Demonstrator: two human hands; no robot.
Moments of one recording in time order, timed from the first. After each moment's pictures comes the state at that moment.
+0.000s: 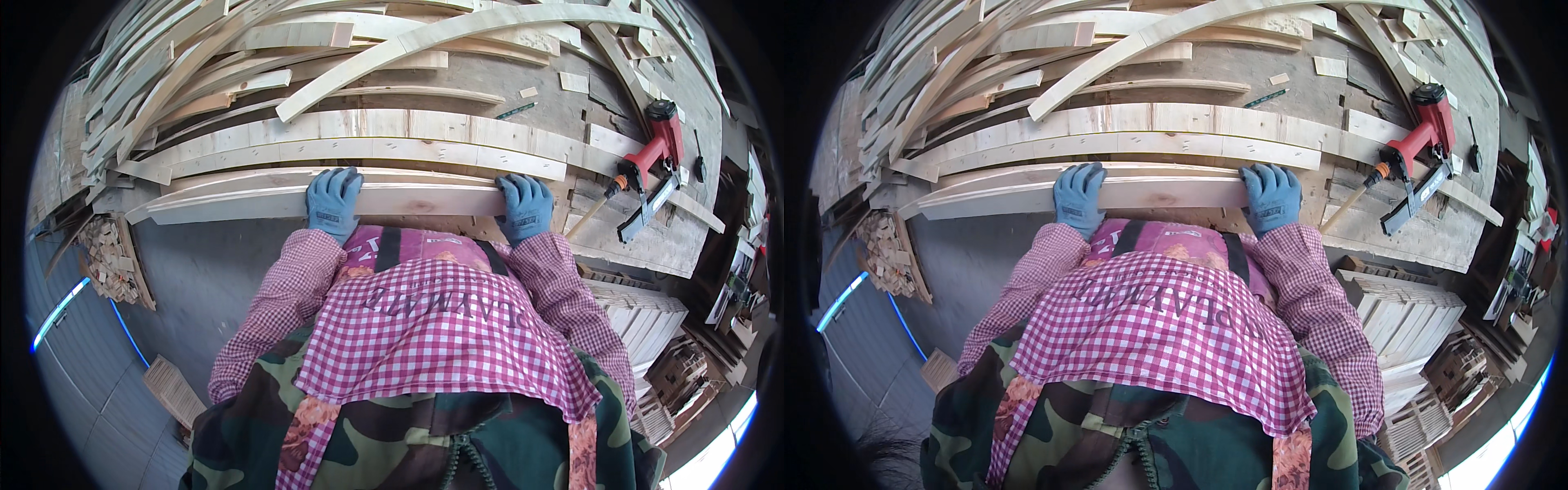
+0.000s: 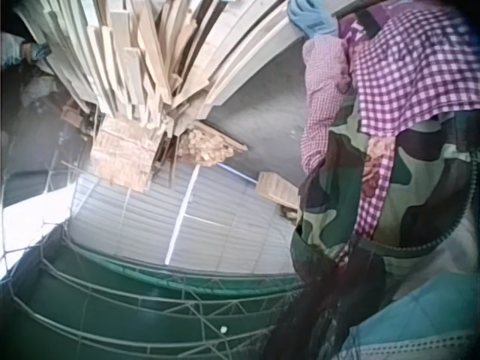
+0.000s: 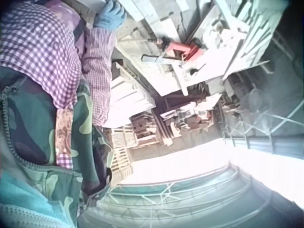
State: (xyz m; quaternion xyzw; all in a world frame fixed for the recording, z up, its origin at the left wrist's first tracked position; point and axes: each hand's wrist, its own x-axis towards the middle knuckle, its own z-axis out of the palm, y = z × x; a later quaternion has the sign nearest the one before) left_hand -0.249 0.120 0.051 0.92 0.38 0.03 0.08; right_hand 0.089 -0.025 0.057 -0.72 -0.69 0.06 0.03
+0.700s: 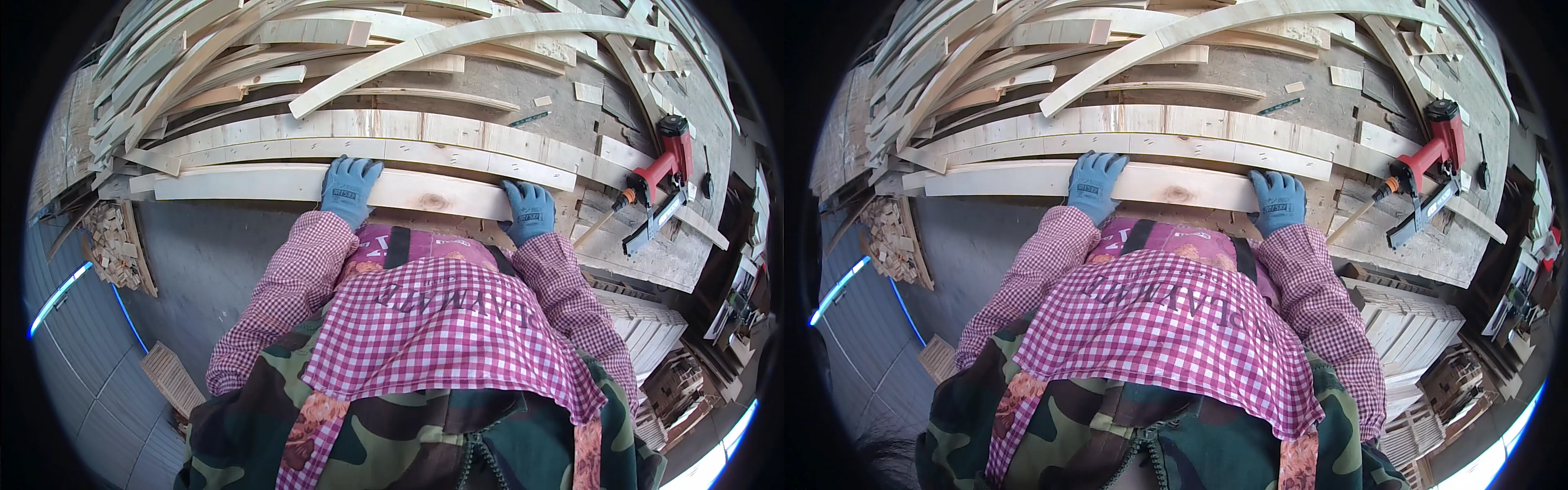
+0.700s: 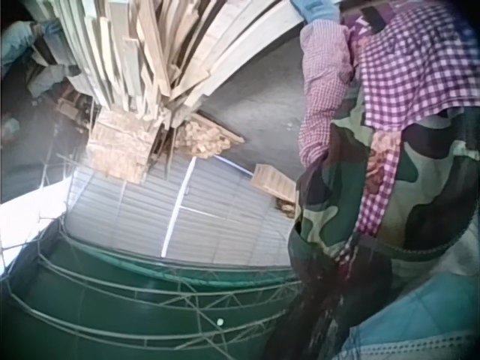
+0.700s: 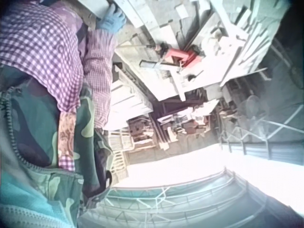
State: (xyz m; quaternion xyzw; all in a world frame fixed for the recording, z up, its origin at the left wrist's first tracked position) left_hand -0.223 0.144 0.060 0.90 0.38 -0.14 0.14; right_hand 0.088 -0.003 0.068 -0.73 -0.62 0.23 -0.14
